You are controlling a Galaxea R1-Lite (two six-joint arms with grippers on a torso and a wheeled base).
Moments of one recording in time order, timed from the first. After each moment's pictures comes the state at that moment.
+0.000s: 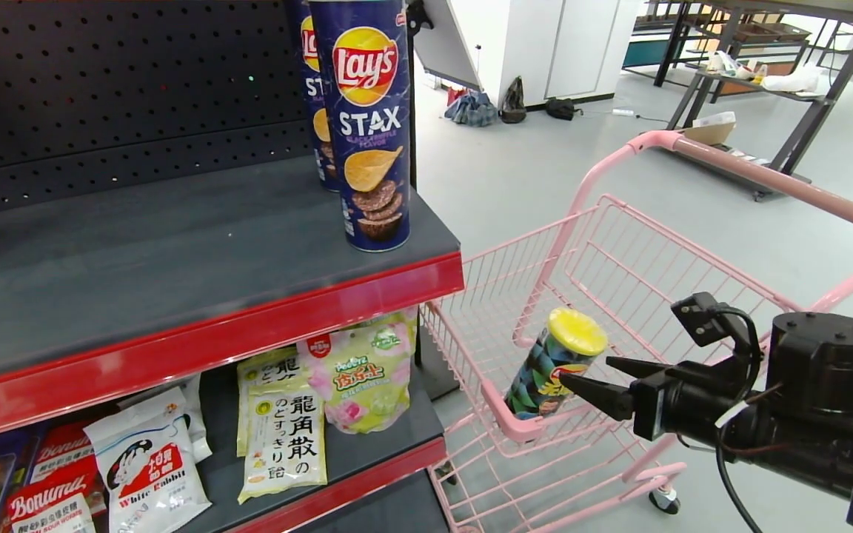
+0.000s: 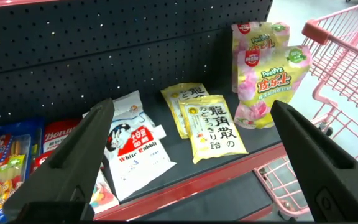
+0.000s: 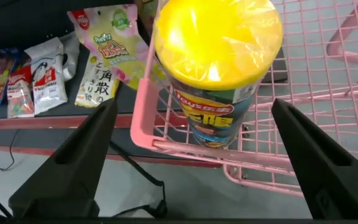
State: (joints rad) left arm 0.00 0.00 0.00 0.01 0.02 0.00; right arm 0.37 1.69 -0.29 -1.05 0.26 0.20
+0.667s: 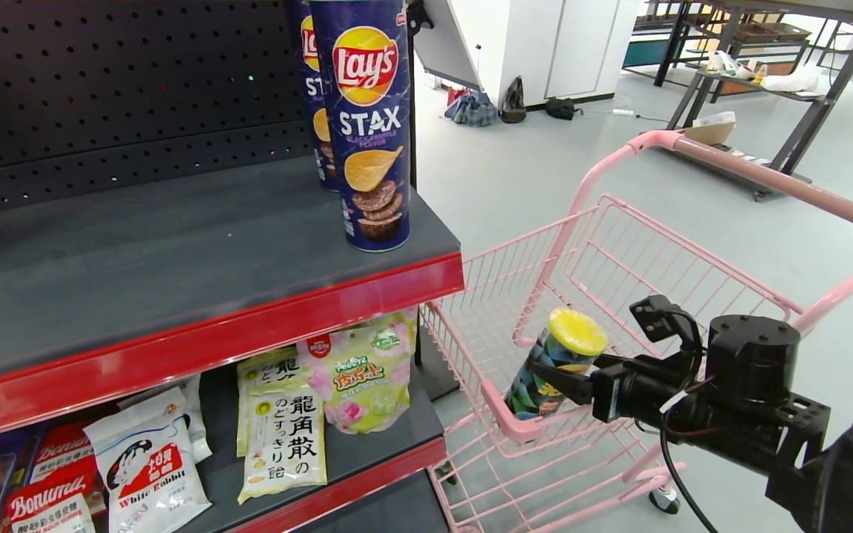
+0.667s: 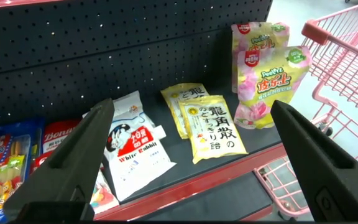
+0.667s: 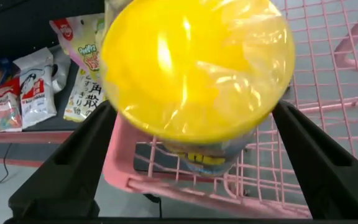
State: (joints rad) left arm 0.00 0.00 0.00 0.01 0.02 0.00; right arm 0.37 1.92 -0.33 -1.27 0.26 0.21
